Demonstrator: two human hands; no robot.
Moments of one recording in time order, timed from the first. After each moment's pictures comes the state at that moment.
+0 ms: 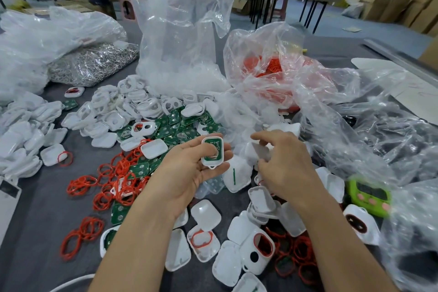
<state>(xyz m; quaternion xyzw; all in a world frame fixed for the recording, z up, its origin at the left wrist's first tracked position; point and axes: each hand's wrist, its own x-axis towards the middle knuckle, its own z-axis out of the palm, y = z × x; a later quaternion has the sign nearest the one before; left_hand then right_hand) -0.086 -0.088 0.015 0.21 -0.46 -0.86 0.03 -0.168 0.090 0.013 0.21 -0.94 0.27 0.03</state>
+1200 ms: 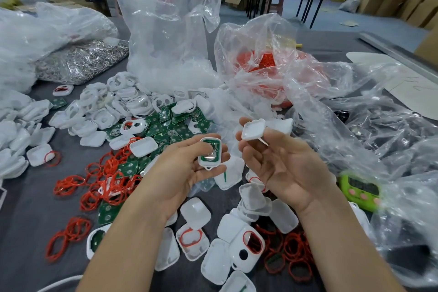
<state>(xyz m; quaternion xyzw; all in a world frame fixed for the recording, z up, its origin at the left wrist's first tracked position) -0.087 -0.081 0.014 0.20 -0.50 -0.84 0.01 -0.164 0.106 0.027 0.05 -0.34 0.85 -0.40</state>
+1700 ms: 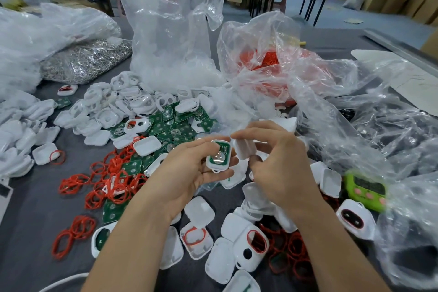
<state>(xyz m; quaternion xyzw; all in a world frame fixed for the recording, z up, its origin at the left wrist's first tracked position) -0.087 -0.078 0.014 0.18 -0.51 -0.84 -0.03 -0.154 0.089 0.012 0.29 -0.83 0.47 0.07</state>
